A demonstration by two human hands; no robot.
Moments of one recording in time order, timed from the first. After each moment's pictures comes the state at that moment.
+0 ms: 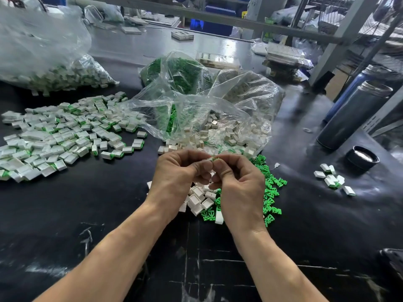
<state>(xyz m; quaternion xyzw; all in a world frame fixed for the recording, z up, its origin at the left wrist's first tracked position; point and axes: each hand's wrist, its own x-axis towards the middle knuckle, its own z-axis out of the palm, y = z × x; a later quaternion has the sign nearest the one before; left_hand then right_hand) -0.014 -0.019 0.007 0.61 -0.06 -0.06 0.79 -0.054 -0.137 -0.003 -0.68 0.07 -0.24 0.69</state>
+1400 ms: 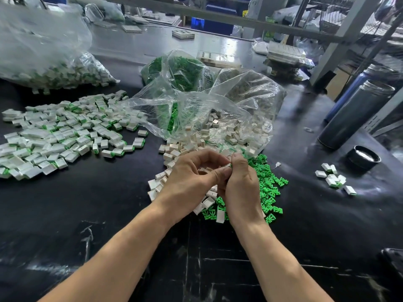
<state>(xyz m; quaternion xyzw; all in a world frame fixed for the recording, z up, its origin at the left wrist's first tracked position) -0.019 -0.027 0.004 0.67 -0.19 -0.08 0.71 -0.048 -0.138 0.001 -0.71 0.10 -0.15 0.68</state>
